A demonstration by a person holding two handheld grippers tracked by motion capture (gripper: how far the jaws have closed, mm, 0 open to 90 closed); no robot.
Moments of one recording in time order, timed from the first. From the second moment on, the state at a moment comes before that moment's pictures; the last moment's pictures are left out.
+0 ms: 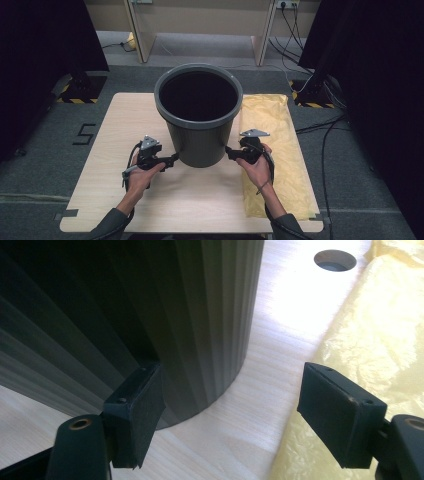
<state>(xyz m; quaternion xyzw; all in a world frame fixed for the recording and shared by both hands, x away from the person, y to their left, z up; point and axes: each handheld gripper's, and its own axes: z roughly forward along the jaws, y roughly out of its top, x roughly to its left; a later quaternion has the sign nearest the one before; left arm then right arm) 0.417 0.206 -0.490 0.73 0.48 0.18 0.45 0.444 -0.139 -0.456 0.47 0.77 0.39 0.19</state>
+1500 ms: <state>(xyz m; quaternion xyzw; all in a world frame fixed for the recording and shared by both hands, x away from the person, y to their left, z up) 0.389 0.251 -0.513 0.78 0.47 0.16 0.38 0.367 -0.228 -0.484 0.50 0.78 0.36 0.15</state>
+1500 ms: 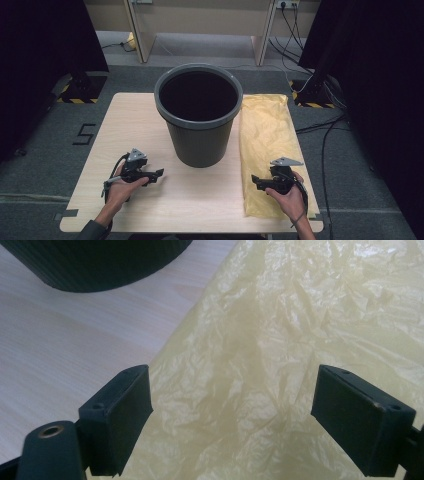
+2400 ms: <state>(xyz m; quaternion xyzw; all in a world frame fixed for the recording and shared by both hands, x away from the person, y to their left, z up) 0.391 0.265 -0.484 0.76 0.49 0.15 0.40 0.355 -0.228 -0.485 0.50 0.78 0.34 0.16</state>
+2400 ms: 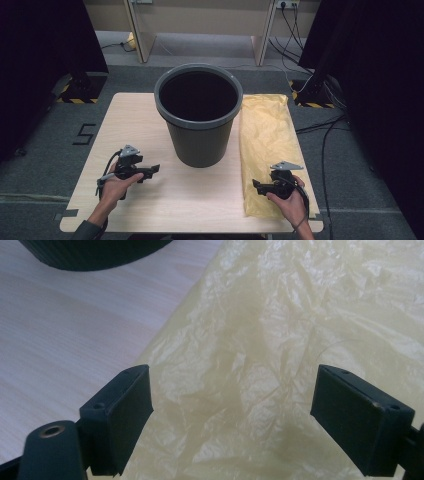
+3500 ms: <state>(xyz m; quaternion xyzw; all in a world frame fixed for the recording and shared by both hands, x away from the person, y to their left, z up) 0.444 0.288 -0.343 0.74 0.50 0.16 0.42 0.345 -0.235 -0.489 0.50 0.78 0.34 0.15</state>
